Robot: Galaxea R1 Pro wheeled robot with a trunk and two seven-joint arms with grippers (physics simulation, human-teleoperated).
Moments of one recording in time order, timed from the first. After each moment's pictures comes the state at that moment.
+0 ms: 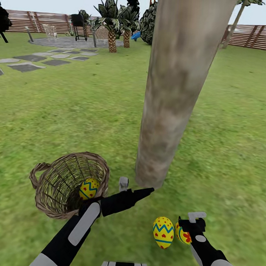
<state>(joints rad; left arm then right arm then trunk) -0.47 -0.07 -0.36 -1.20 0.96 0.70 -0.68 -0.61 -0.07 -0.20 -0.27 0.34 -0.21 -0.14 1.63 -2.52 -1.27</state>
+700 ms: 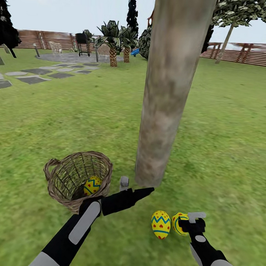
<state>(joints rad) -0.48 -0.08 -0.36 -1.19 0.96 0.71 -0.66 -0.61 -0.07 -0.20 -0.27 0.34 -0.20 -0.14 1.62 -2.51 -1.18</state>
